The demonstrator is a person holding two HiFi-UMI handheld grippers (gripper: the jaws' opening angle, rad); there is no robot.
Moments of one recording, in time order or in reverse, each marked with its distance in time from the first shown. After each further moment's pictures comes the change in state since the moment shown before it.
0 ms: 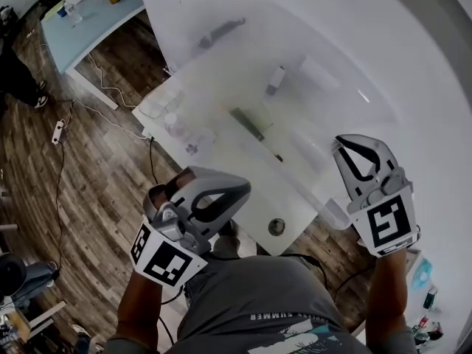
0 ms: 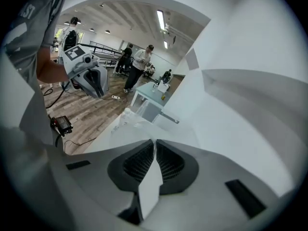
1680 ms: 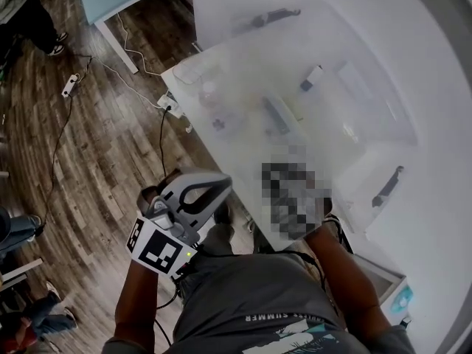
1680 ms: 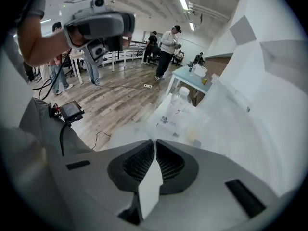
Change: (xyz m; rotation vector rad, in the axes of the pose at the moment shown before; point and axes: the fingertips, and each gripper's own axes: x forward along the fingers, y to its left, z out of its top) left arm -0.080 -0.026 -0.078 -0.173 0.153 0.195; right arm 0.150 0.231 -0.024 -0.031 0.151 0.398
